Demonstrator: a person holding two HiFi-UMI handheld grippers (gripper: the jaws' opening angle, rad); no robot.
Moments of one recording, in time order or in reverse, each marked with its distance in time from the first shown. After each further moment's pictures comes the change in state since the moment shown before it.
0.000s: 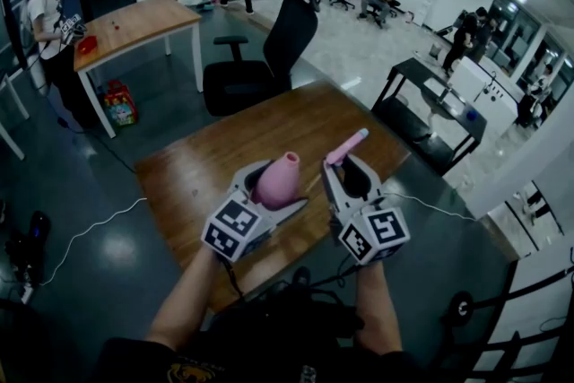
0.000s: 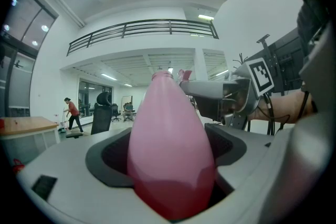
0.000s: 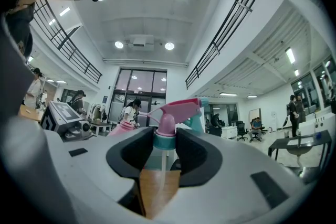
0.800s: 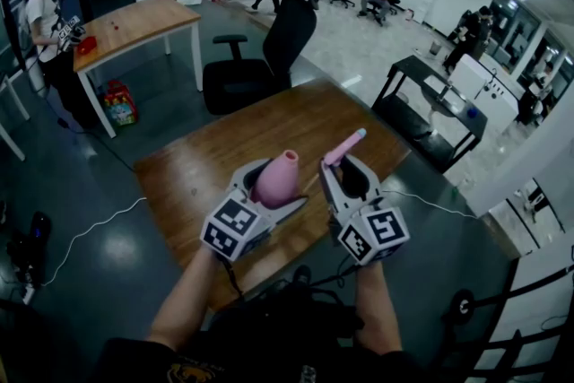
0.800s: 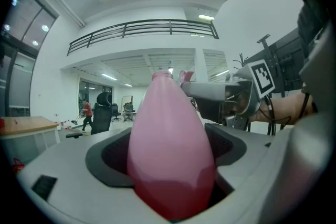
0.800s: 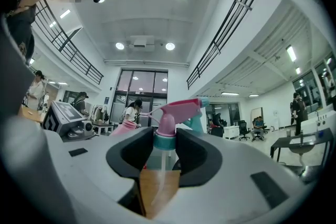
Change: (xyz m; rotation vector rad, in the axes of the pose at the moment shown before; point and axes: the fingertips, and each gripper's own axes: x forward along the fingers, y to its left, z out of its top) left arm -0.001 -0.001 0.000 -0.001 -0.003 0.001; right arm -0.002 0.005 -0.003 0.006 -0.005 0.024
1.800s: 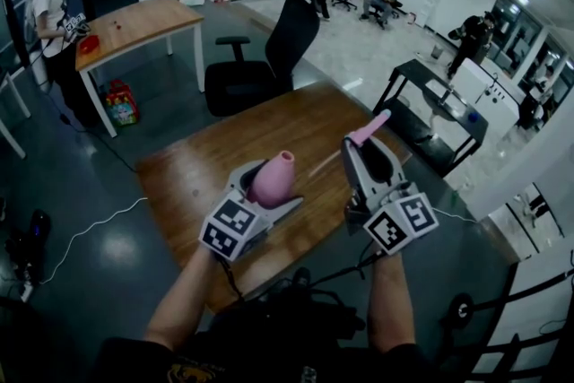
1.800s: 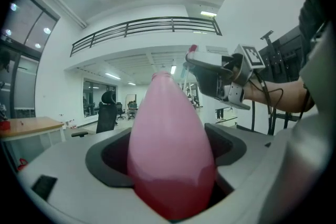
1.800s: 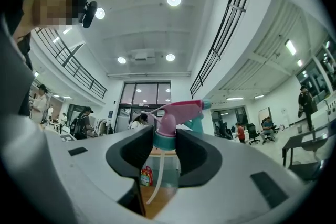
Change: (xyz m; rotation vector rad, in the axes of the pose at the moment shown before) left arm -0.004 0.010 -0.006 0.005 0.026 0.043; right arm -0.003 -0.019 0.064 0.074 -0.132 0.074
